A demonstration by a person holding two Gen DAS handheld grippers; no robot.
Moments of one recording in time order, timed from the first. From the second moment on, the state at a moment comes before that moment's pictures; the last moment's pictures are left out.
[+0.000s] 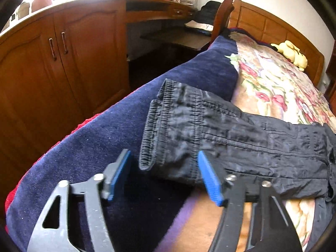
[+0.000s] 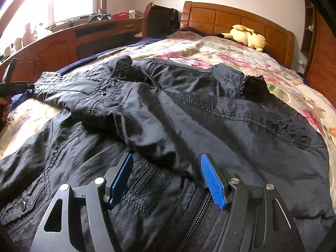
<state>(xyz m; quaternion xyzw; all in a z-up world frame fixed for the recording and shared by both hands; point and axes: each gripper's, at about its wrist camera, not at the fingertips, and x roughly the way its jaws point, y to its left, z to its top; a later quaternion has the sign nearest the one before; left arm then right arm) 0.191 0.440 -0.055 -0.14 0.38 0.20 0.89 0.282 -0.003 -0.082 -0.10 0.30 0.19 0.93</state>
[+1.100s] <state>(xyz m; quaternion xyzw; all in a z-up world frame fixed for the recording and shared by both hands) 0.170 0.072 0.113 0.02 0.29 -0.07 0.95 0.162 -0.139 -0.034 -0.02 0.28 0.13 0.95</state>
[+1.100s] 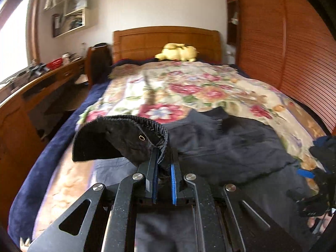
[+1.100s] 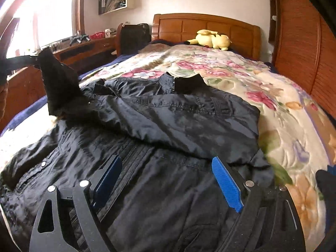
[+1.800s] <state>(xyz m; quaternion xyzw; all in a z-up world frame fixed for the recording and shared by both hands) 0.132 -0.052 0.138 0.06 0.29 -0.19 0.94 0.154 -0.192 -0.023 0.05 0.27 0.12 0.95</state>
